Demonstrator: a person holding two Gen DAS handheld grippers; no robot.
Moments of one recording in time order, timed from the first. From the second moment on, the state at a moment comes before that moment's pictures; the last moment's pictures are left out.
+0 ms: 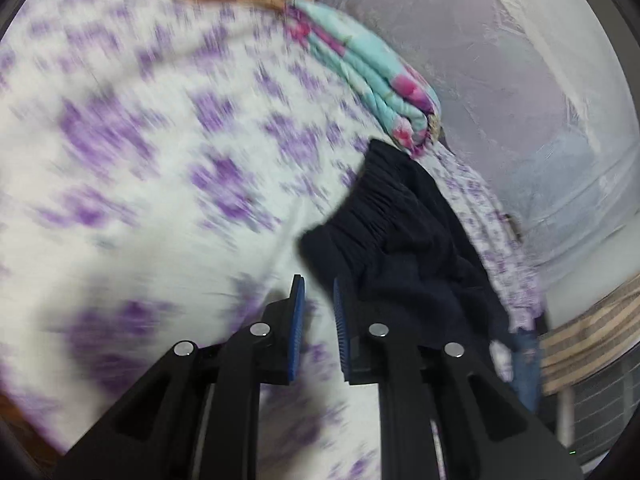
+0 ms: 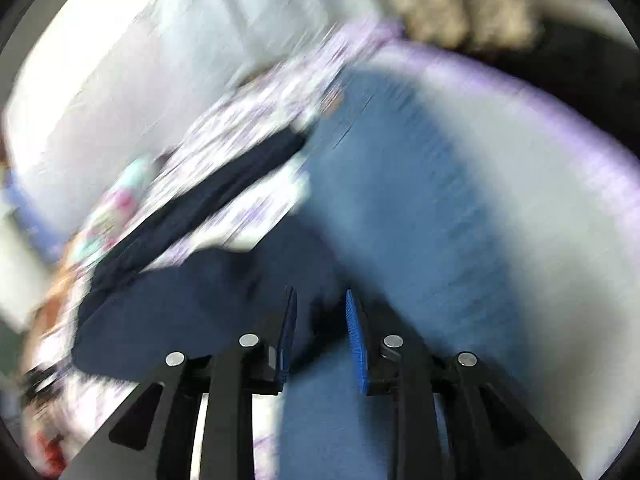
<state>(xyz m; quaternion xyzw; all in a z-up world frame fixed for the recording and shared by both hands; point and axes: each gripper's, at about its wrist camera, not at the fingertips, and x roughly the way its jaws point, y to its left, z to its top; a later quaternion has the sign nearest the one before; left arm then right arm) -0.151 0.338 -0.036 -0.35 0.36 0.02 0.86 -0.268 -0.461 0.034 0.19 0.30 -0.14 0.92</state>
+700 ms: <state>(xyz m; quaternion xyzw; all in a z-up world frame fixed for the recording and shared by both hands) -0.093 0.272 -0.052 -0.31 0.39 -0.07 0.86 -0.179 -0.498 -0.004 0.16 0.37 -0.11 0.91</state>
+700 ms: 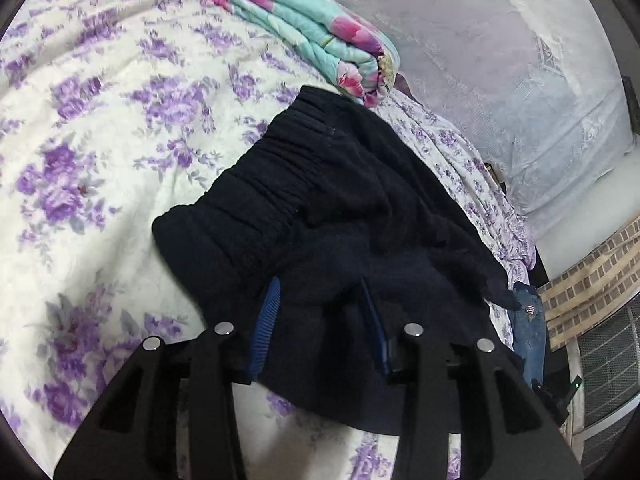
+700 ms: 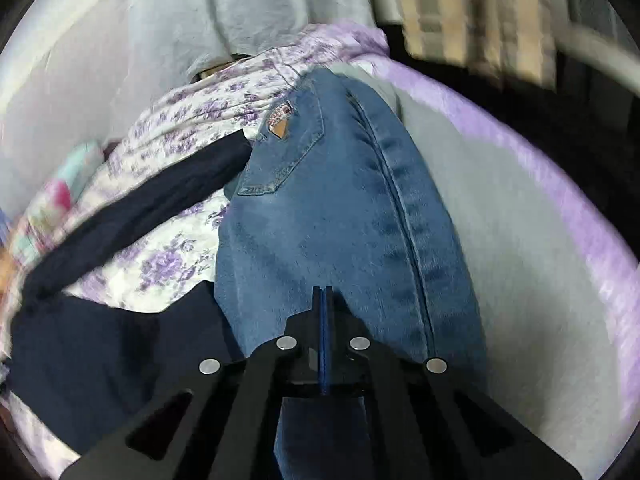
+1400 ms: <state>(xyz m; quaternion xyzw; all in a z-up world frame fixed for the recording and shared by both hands) 0.012 0.043 0.012 -0.13 0.38 -0.24 0.88 -0.156 -0.471 -0.020 0.07 0.41 -0.09 0.90</state>
